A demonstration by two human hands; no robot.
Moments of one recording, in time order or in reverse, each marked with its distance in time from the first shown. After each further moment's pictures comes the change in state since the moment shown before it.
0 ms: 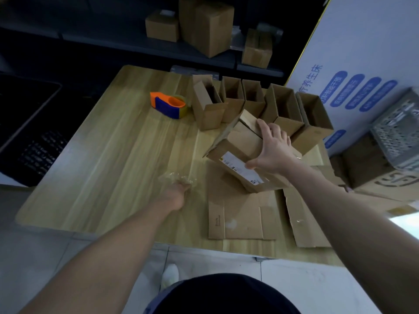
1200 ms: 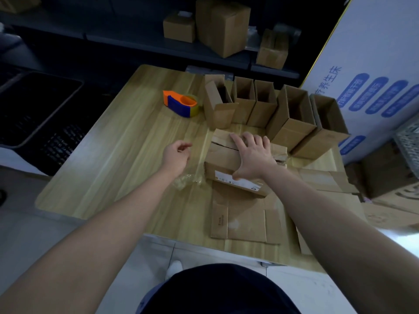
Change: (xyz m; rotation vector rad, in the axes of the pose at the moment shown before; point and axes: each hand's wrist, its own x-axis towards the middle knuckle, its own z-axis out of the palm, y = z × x) left_hand -0.012 0.031 -0.071 -0.896 0.447 0.054; right_hand 0.010 -0.030 0.035 -0.271 -0.162 -0.273
